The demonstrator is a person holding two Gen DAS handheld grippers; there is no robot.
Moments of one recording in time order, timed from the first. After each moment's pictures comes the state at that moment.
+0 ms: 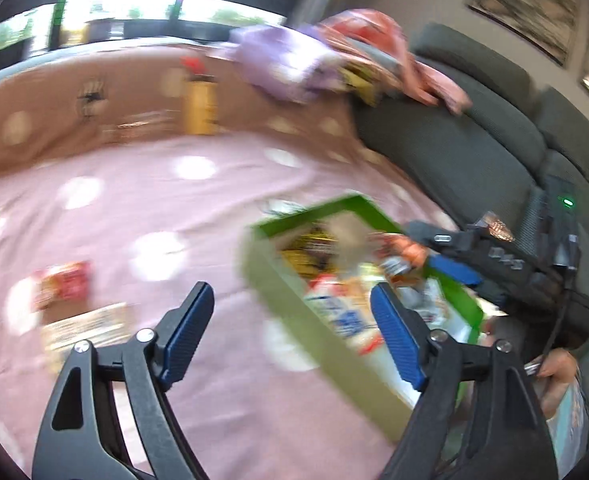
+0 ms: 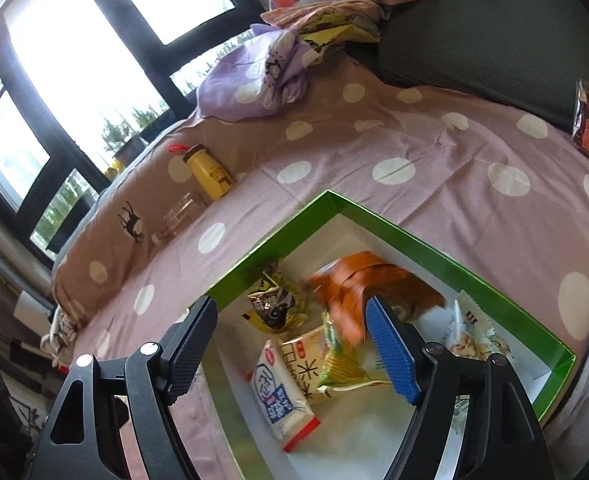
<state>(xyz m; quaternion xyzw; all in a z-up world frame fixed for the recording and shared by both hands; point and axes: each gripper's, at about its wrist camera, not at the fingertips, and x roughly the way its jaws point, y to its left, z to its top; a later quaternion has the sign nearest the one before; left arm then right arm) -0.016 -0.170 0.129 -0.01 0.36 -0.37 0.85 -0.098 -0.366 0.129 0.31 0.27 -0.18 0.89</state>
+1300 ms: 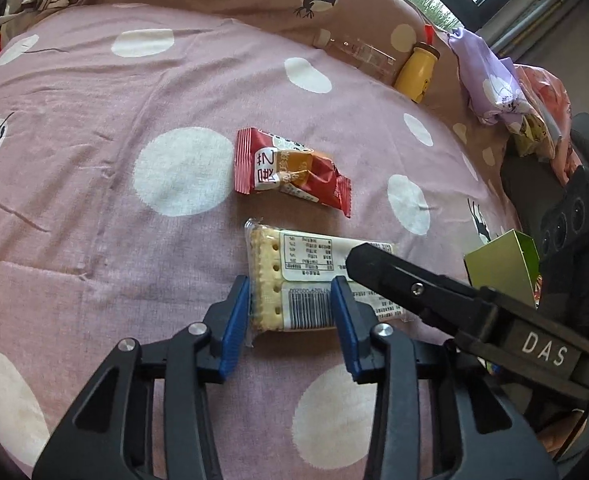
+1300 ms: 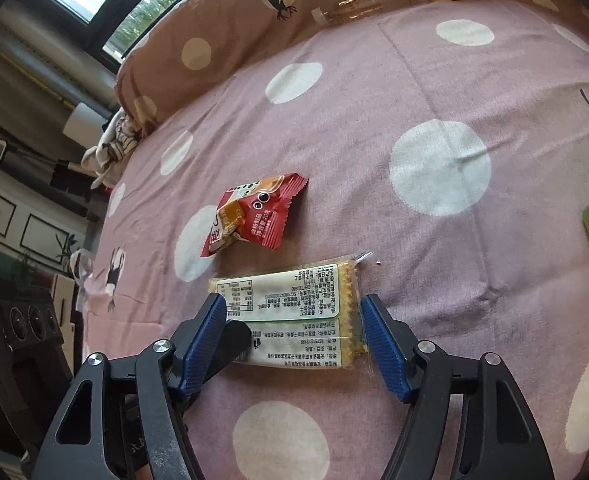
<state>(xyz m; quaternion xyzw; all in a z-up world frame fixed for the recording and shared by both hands) 0.072 -0.034 0.016 -0.14 0.49 -0.20 0.84 0.081 -0.172 0.028 0.24 0.49 0.08 0.84</state>
